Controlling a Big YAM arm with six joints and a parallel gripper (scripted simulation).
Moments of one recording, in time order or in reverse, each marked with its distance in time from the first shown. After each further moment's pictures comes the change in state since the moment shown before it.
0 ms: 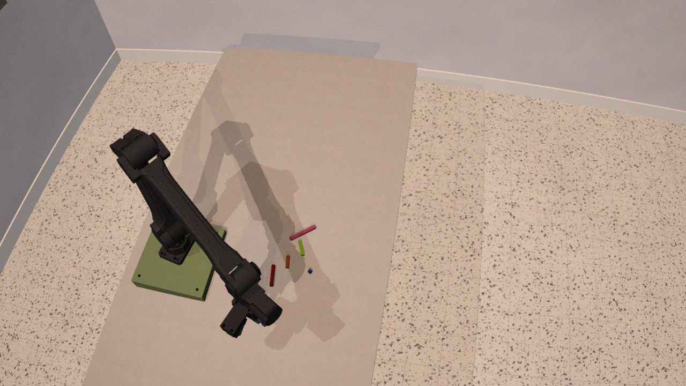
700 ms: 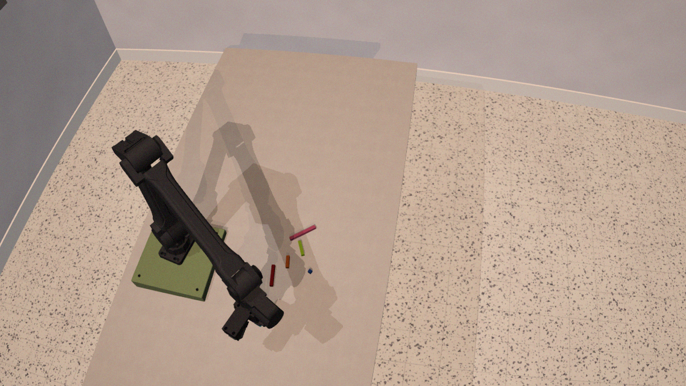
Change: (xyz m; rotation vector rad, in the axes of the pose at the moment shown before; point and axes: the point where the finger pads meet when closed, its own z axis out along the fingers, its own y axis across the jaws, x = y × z) arm -0.002 0.004 0.014 -0.007 -0.001 0.002
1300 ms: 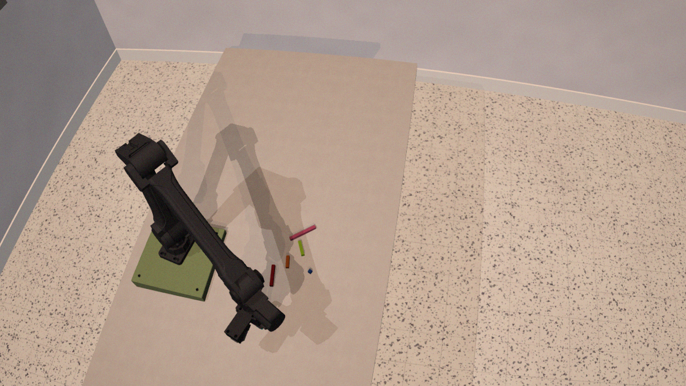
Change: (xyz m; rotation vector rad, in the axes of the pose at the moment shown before) arm 0.000 -0.001 0.025 0.001 0.000 0.000
